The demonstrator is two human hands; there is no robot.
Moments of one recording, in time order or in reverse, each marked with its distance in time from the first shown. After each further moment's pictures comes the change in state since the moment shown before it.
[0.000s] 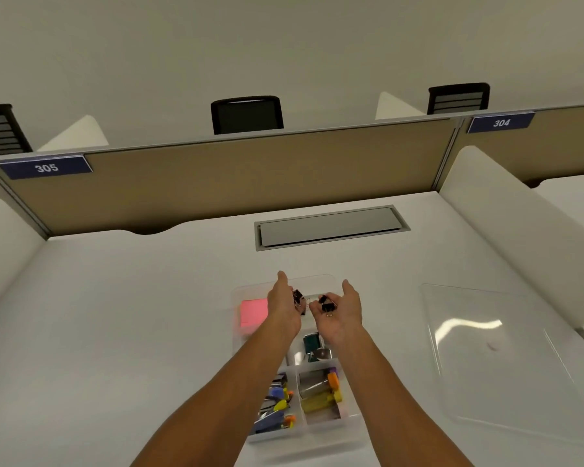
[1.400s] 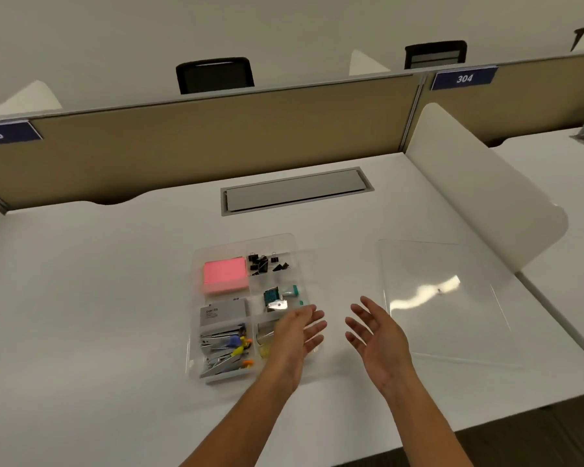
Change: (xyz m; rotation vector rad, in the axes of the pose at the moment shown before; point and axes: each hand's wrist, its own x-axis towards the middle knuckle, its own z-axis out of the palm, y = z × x) left_hand -0.108 -0.144 -0.026 0.200 -0.278 -0.001; right_hand -0.082 -0.050 -0.191 -0.290 -0.034 -0.256
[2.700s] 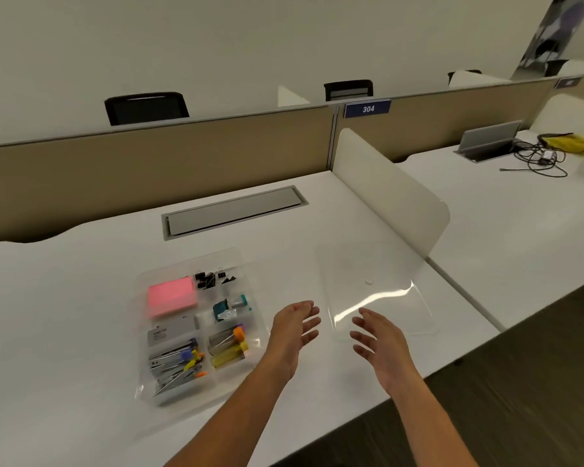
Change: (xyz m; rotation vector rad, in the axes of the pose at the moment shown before) left_hand -0.021 -0.021 0.068 0.179 -0.191 0.006; right_hand -0.053 -0.037 -0.084 -0.227 0.179 -0.193
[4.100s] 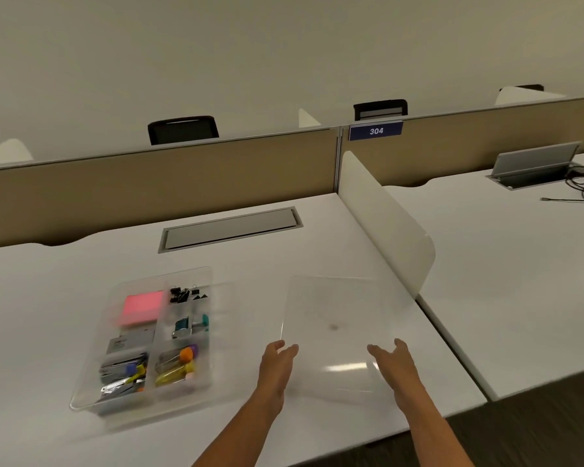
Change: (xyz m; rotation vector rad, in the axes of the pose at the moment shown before) left_hand 0.043 -0.061 0.100 0.255 0.336 -0.024; right_hand 0.144 -0.036 -0.126 -0.560 -0.028 0.102
